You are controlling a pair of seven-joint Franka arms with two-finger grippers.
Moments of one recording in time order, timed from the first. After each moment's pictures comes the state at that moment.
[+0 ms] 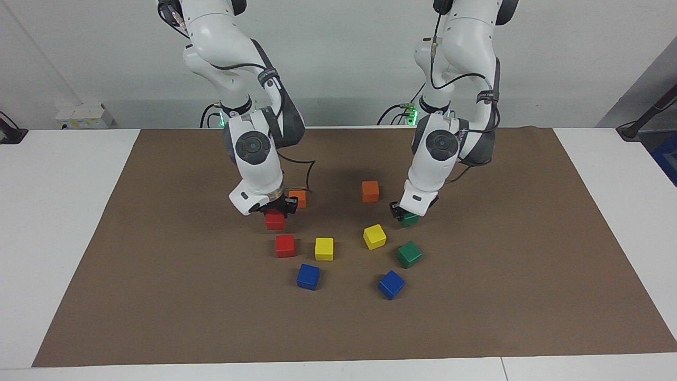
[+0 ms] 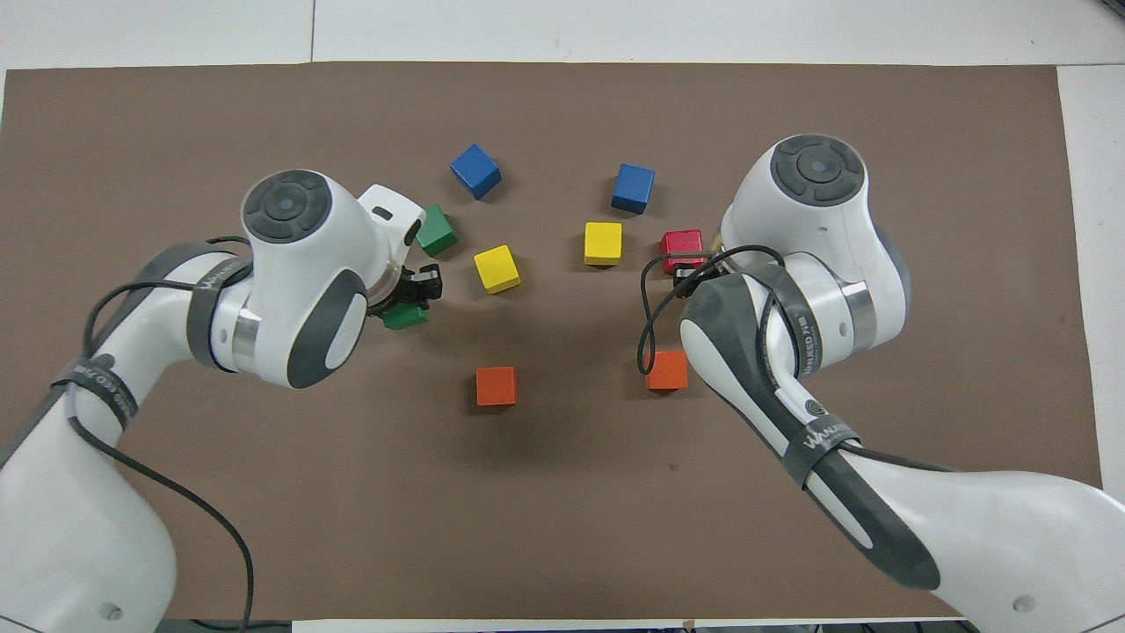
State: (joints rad) left arm -0.30 0.27 -0.08 -1.90 -0.02 2.10 -0.51; right arm 0.23 0.32 0.10 -1.76 0.00 1.95 0.41
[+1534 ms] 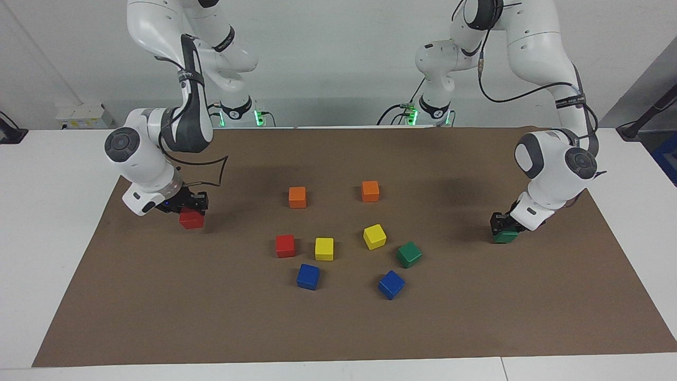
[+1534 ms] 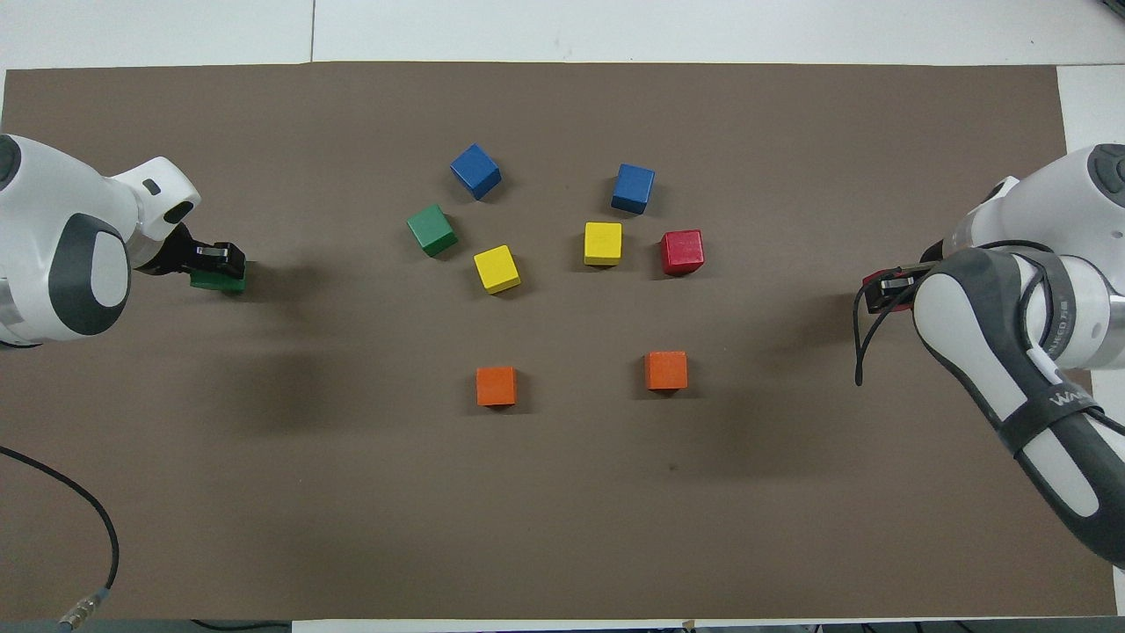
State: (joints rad) left arm 0.10 0.37 -0.08 -1.84 0.01 2.17 0.15; right arm -0.15 0.20 0.09 -1.99 0.00 2.05 -0.10
